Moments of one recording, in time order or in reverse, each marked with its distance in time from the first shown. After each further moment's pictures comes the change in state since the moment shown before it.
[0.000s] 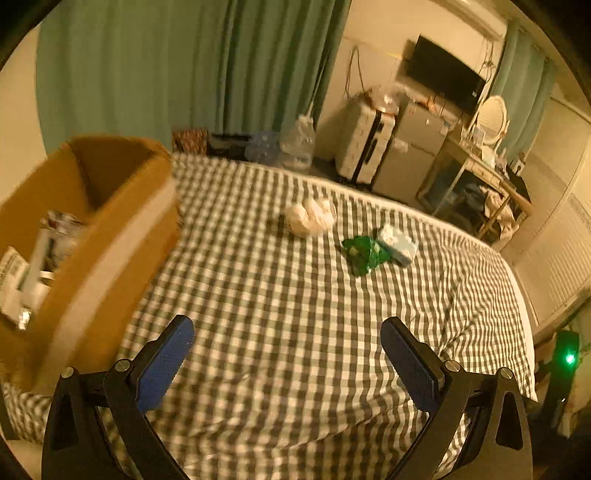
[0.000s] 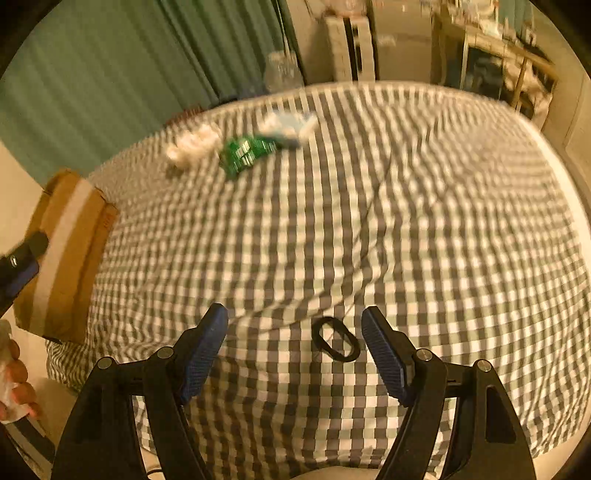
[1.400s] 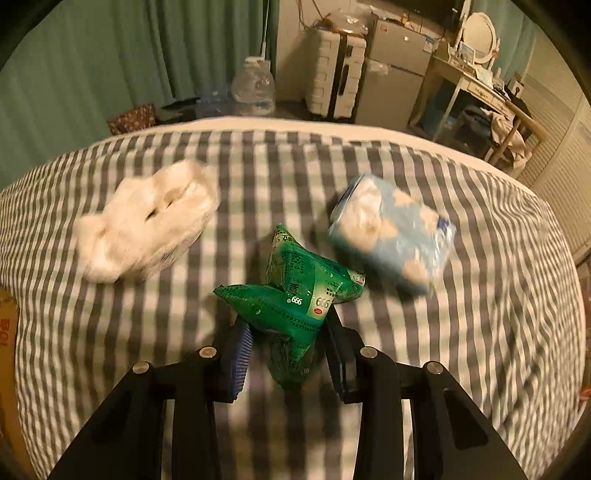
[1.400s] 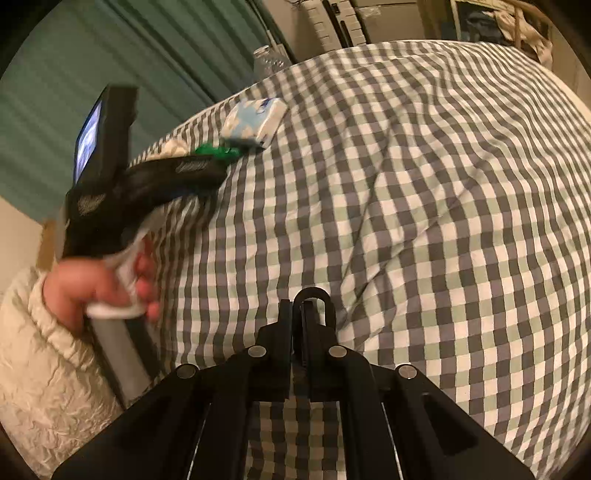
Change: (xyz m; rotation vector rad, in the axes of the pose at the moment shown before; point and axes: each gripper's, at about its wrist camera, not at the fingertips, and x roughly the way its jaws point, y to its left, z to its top) left arm 0.206 -0.112 0.040 0.189 0.208 0.006; right arm 0.045 -0.048 0.025 0.144 -0.029 0.130
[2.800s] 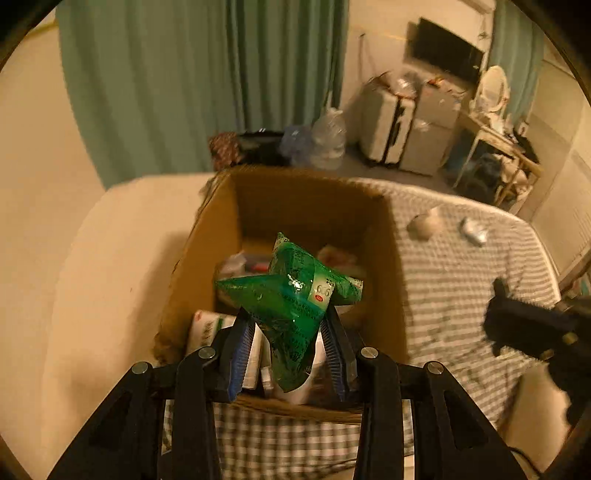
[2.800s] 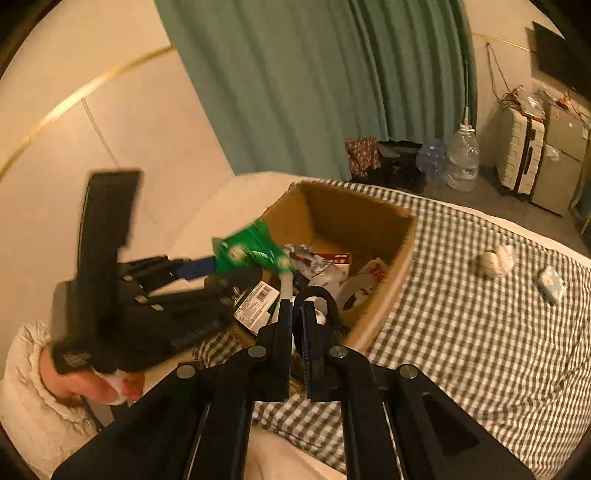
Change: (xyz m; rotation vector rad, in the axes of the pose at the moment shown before) left arm -0.292 0.379 -0.101 -0.046 -0.144 0.076; right arm -0.075 0.459 -0.095 -0.609 -0.073 0.208
